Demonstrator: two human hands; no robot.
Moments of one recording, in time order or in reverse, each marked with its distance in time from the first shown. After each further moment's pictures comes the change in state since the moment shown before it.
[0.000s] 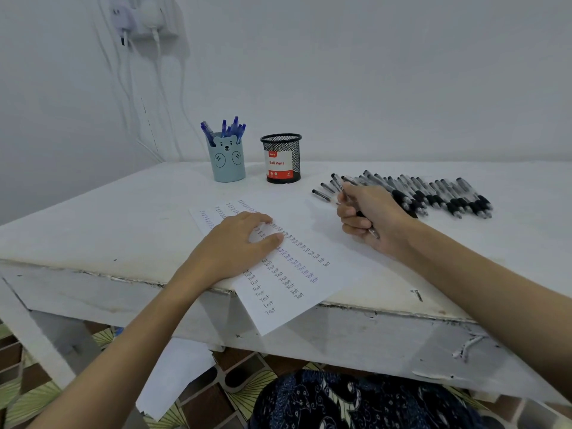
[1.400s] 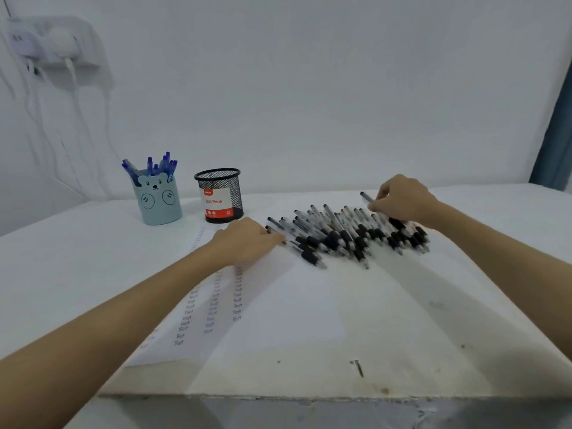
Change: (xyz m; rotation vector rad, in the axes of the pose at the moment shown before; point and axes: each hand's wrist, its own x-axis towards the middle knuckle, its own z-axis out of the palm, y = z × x) left_hand 0.116 0.083 0.024 0.043 -0.165 -0.004; right_hand 0.059 -0.063 -0.151 -1.246 0.472 -0.209
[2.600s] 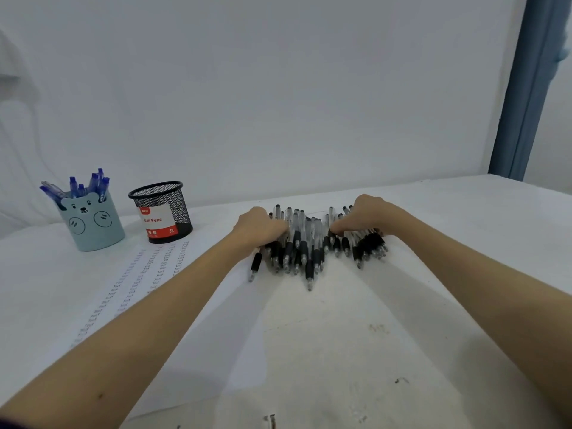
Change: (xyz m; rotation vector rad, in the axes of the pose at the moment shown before) left_hand 0.072 0.094 0.036 -0.366 0.016 -0.146; right_hand 0.015 0.036 -0.001 -0.060 -0.265 0.198
